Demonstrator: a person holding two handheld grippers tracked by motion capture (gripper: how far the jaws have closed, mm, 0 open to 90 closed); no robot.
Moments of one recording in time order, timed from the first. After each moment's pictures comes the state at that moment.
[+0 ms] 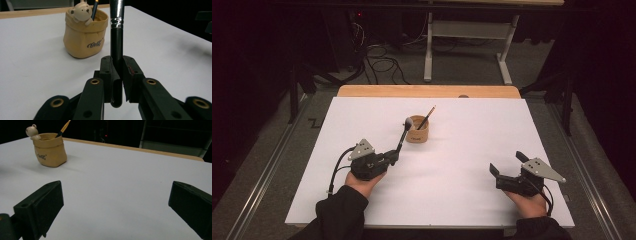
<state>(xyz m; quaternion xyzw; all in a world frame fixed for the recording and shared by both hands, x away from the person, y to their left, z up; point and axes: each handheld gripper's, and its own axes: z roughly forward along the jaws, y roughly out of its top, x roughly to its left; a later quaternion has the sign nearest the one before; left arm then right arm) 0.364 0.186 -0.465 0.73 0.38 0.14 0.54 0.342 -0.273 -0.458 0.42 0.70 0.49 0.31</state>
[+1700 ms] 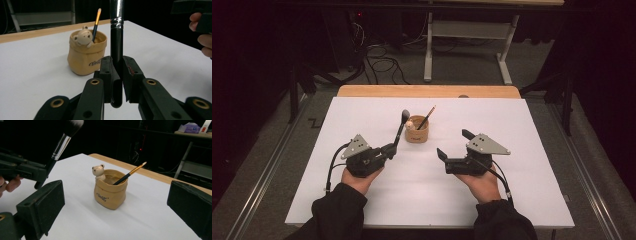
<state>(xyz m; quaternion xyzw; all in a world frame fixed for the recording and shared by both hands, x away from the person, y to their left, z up) 0.361 0.188 -0.441 0.72 0.36 0.17 0.56 0.371 -0.140 -0.408 0.31 0.74 0.54 0.26</state>
